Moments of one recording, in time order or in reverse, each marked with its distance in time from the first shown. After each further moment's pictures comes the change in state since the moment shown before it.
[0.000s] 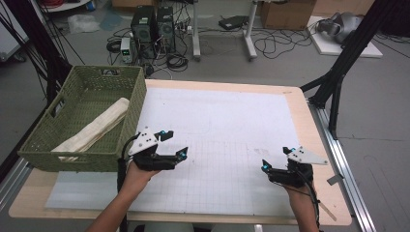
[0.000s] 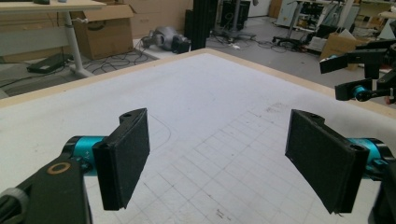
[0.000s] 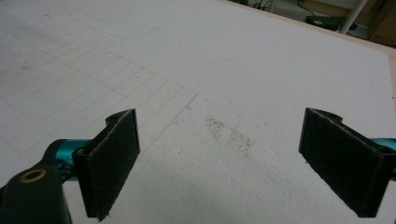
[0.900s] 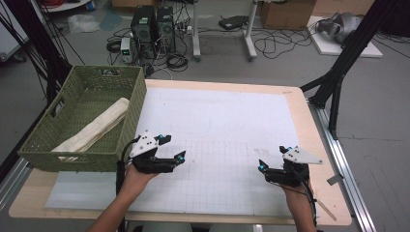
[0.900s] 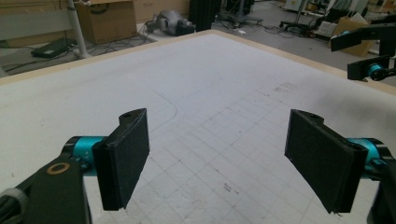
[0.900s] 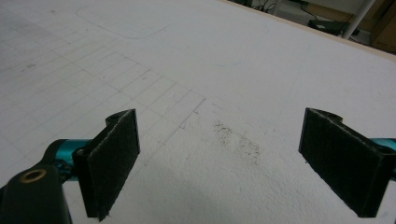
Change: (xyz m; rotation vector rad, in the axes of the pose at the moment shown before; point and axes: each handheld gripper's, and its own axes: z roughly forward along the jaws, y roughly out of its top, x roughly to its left) left arm 0.004 -0.013 -0.001 0.063 0.027 -0.004; right arm 0.007 0.004 0.005 -0.001 0.007 -0.035
